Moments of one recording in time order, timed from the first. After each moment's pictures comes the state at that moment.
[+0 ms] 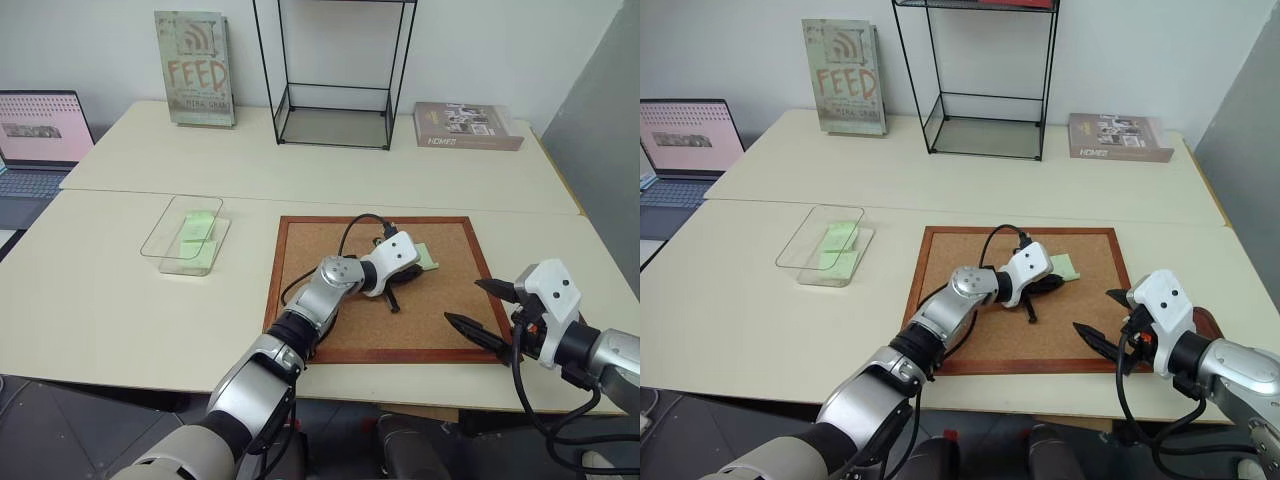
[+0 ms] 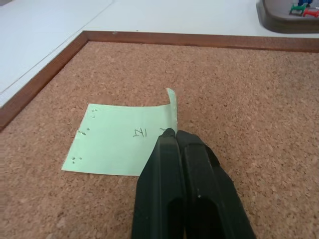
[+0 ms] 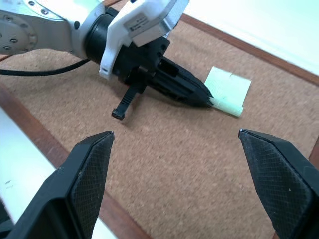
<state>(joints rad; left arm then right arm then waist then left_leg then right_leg) -0.81 -0.01 -0.36 0.69 0.07 0.06 -0.73 0.13 -0.78 -0.35 -0.83 0.66 0.90 0.54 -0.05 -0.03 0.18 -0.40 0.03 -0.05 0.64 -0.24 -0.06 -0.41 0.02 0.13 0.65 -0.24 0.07</state>
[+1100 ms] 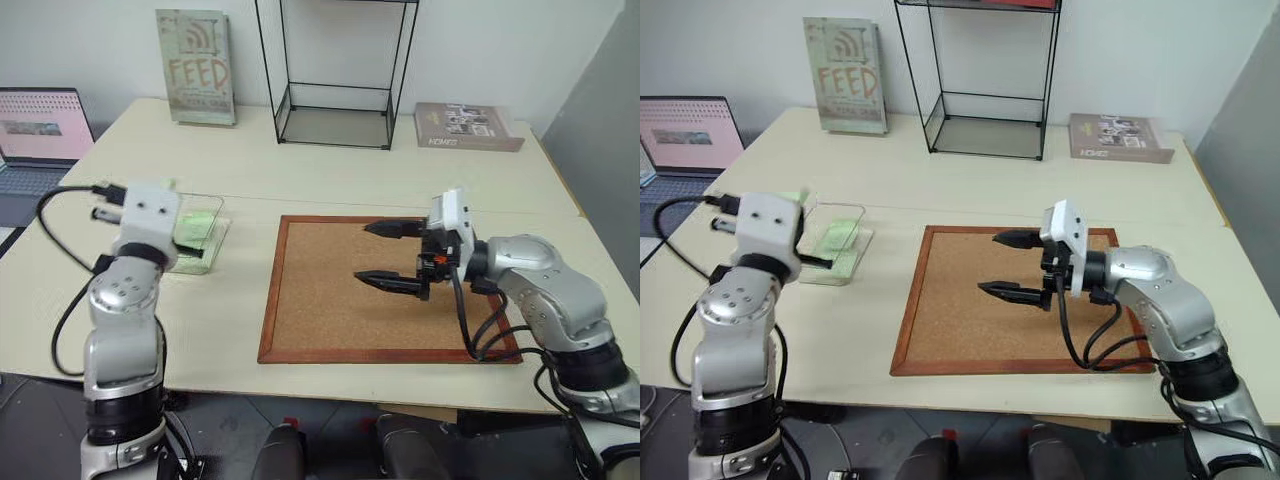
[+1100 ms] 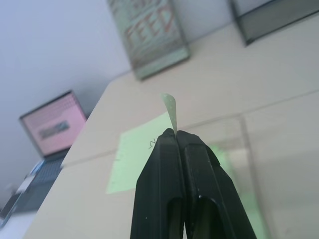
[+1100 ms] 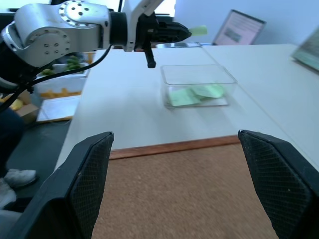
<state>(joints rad) -0.29 0.44 0.33 -0.35 0.21 0.64 -0.26 -0.60 -0.54 0.20 -0.21 0.53 0.49 1.02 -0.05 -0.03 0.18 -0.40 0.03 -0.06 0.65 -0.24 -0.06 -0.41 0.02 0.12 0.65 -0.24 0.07</state>
